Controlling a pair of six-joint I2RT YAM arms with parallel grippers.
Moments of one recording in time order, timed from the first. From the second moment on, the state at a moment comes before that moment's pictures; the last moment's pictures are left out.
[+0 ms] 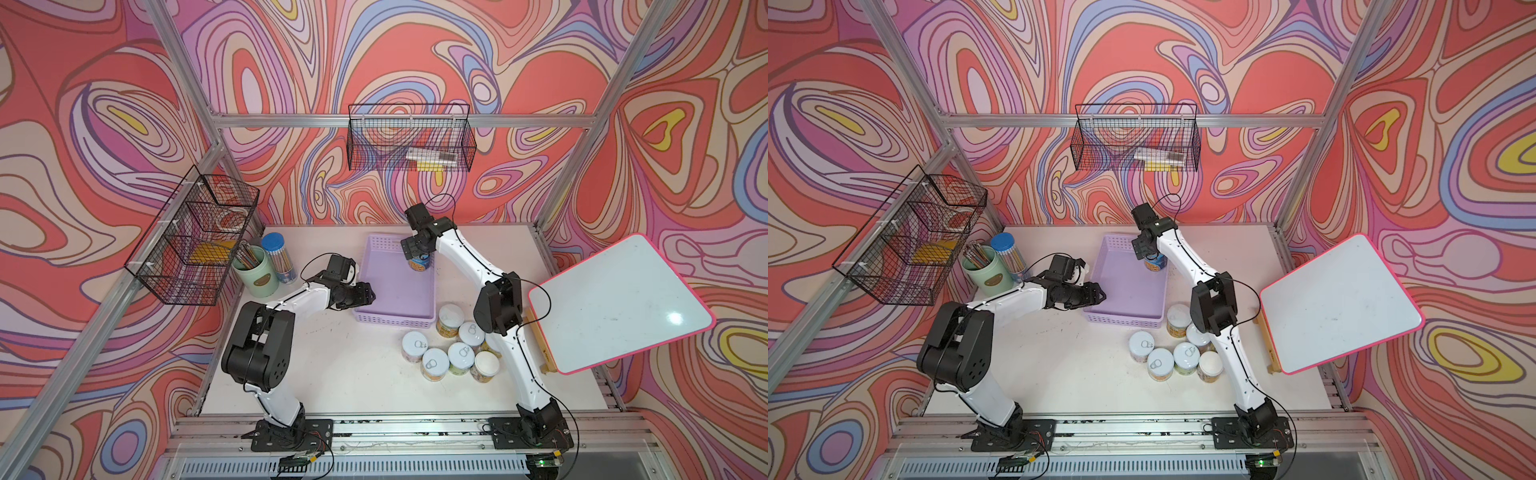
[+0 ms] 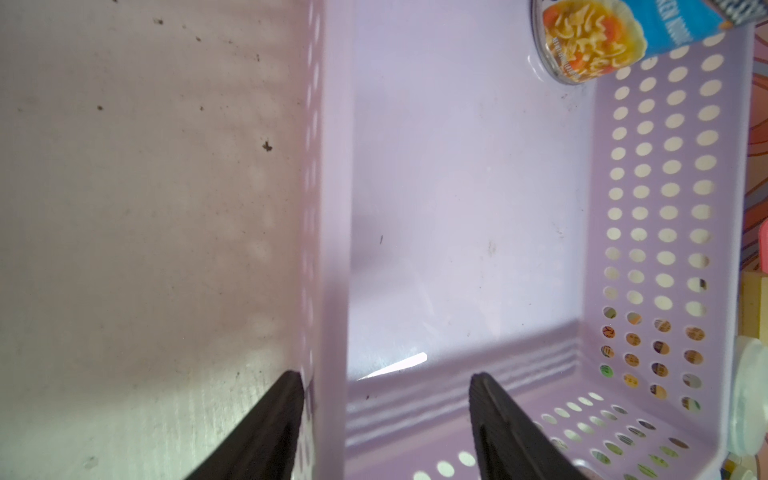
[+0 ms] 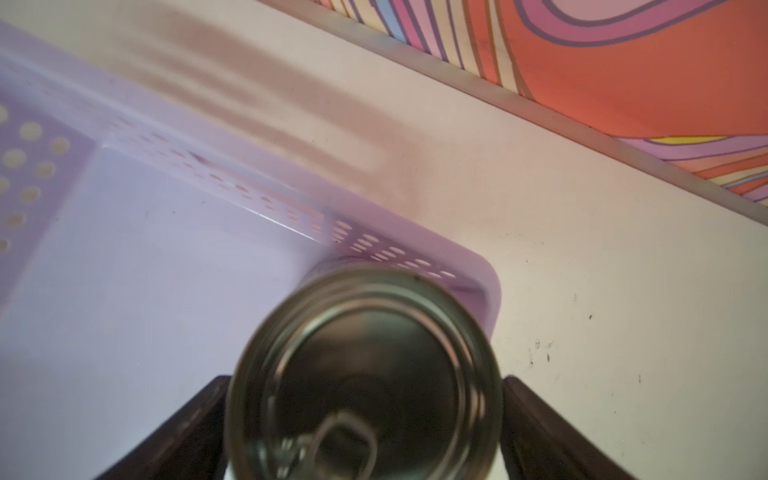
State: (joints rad) left arm -0.29 1.71 1.02 -0.32 0.33 -0.41; right arm 0.48 2.48 2.45 -1.00 0.29 0.07
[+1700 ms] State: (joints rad) left arm -0.82 1.20 0.95 -0.62 -0.08 -0.46; right arm 0.55 1.41 1.26 -0.91 0.13 0.30
